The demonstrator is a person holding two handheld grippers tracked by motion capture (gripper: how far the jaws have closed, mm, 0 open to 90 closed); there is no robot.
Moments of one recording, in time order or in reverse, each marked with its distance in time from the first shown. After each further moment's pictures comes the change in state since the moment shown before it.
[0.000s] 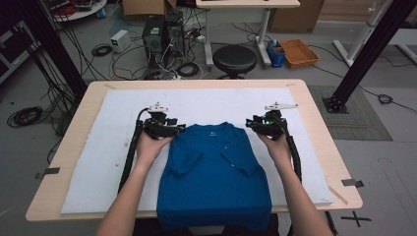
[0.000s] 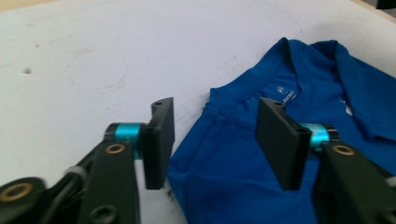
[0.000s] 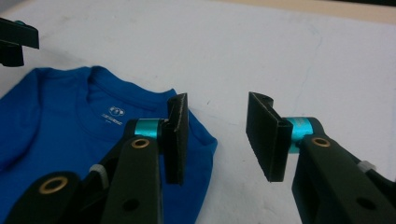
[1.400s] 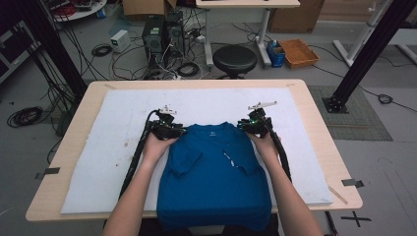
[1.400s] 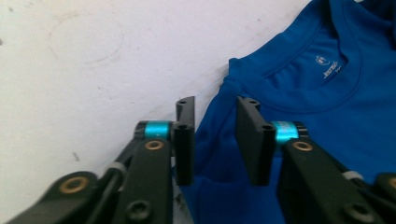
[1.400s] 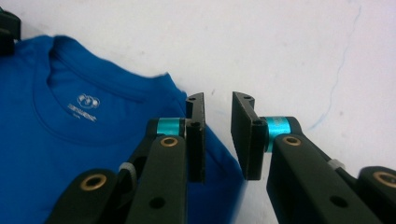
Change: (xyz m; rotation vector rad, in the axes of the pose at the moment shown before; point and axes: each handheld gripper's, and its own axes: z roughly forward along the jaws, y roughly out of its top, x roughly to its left) left arm 0.002 -0.005 0.027 0.109 0.032 0.012; right arm 0.010 0.003 0.047 0.129 -0.045 -0.037
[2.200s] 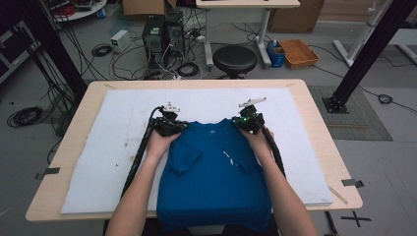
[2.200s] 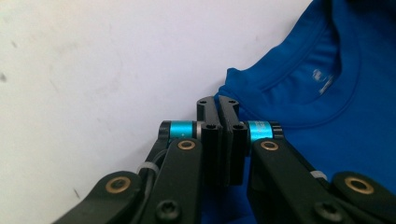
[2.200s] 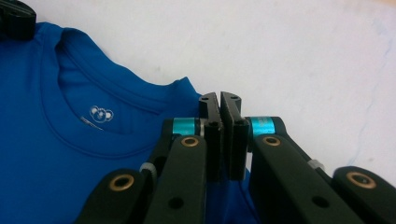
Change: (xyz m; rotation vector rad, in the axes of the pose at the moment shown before) left arm -0.001 0.013 0.002 -0.049 0.033 0.073; right arm 0.013 0.017 0.016 0.006 0.009 -0.084
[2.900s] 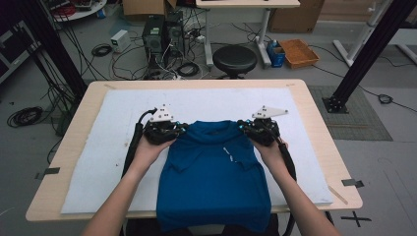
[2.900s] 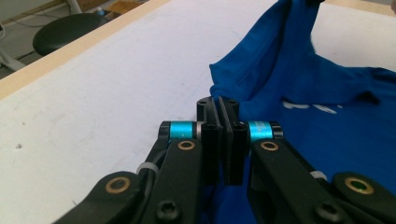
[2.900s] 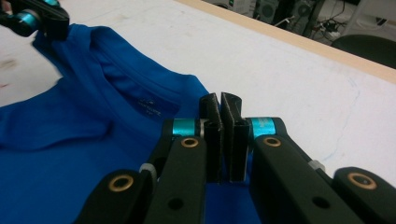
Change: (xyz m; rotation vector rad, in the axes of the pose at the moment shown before) left arm -0.046 0.001 -0.079 -0.127 -0.107 0.203; right arm 0.036 -0.020 -0.091 -0.203 0.053 -0.103
